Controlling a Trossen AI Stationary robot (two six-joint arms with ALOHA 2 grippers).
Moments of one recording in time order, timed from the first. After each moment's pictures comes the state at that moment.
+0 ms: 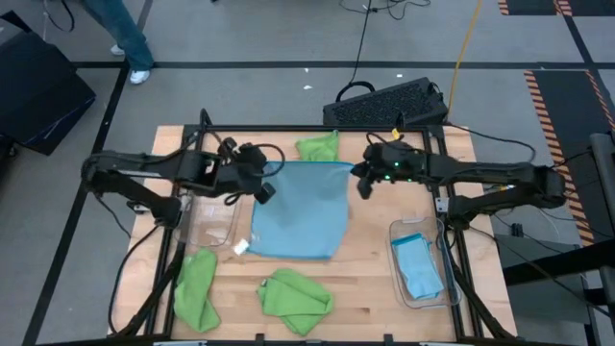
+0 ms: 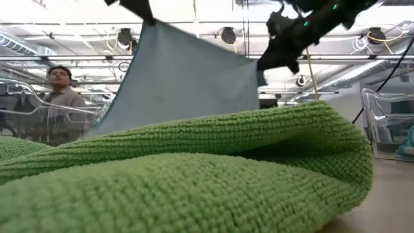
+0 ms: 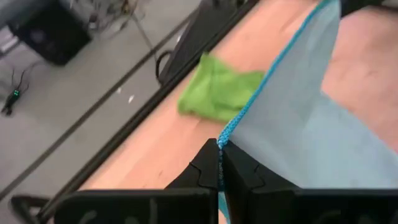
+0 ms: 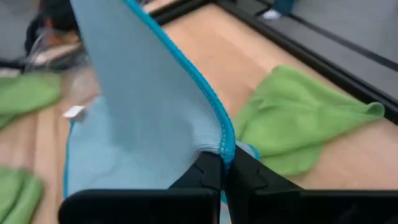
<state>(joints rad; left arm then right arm) -0.09 1.36 1.45 -1.05 -0.68 -0.50 -0.26 1.14 0.74 -0.13 0.05 0.31</state>
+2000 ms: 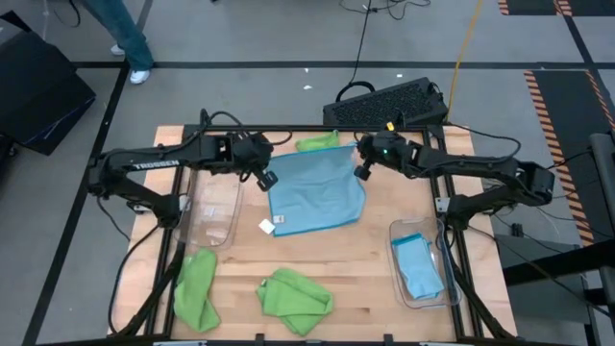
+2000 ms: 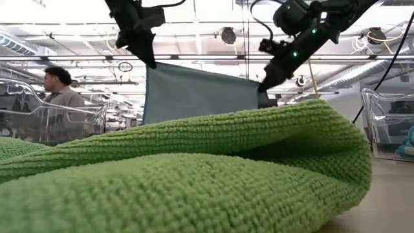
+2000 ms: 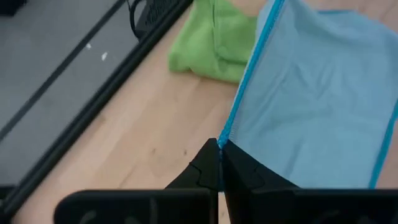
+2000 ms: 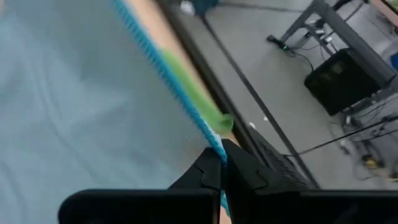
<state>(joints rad) 0.22 1.36 1.24 -0.86 -0.34 -0.28 -0.42 1.27 0.74 -0.09 0.34 -0.26</state>
